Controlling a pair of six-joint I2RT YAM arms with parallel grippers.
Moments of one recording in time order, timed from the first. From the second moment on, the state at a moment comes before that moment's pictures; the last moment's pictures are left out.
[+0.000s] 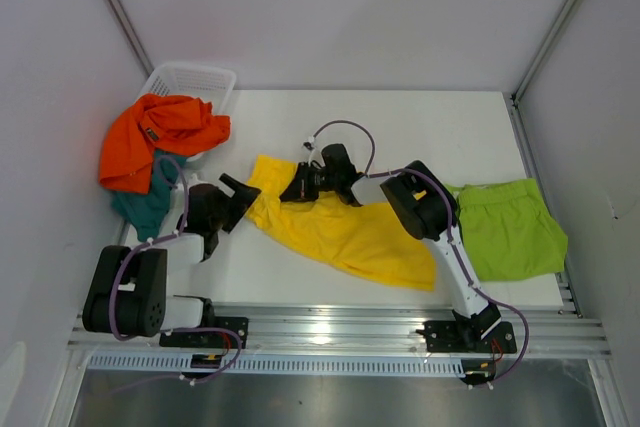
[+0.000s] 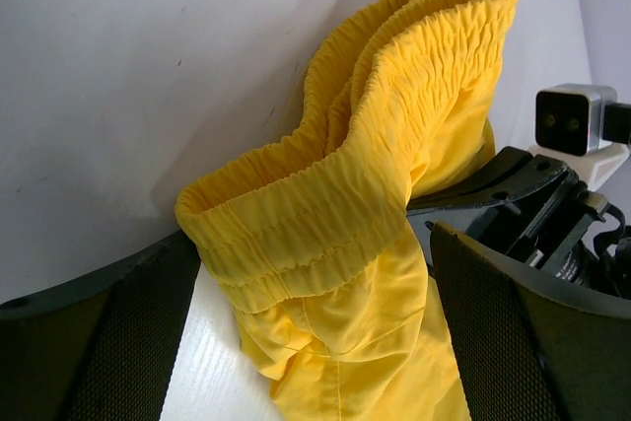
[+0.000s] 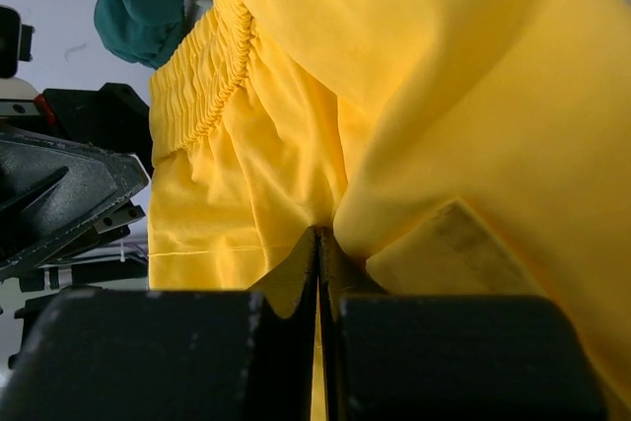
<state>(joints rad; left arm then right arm) -0.07 1.32 0.34 0.41 0.10 -0.97 0.68 2.41 1.48 0.51 -0.72 0.85</state>
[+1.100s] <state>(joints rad) -0.07 1.19 0.24 0.51 0.15 -0.85 0.71 2.38 1.52 0.33 -0.66 0.73</state>
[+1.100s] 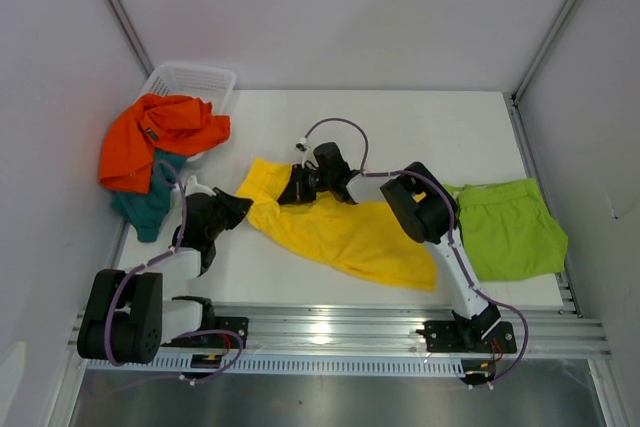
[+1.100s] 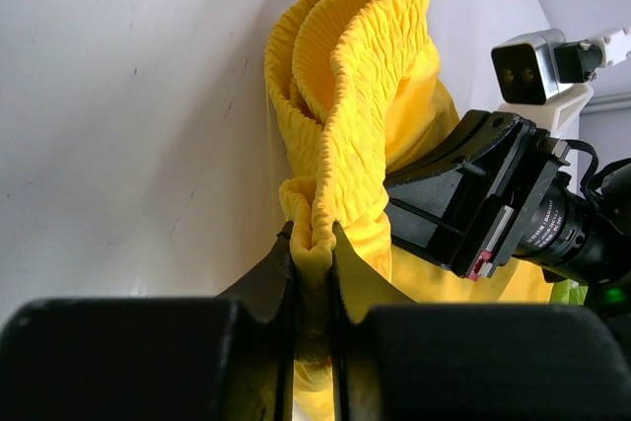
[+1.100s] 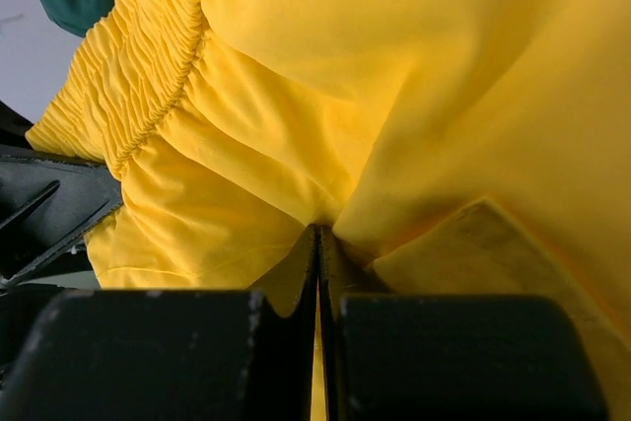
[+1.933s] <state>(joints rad) -0.24 1.05 0.41 0.11 -0.13 -0.62 0.61 2.19 1.35 0.31 -0.66 0.75</state>
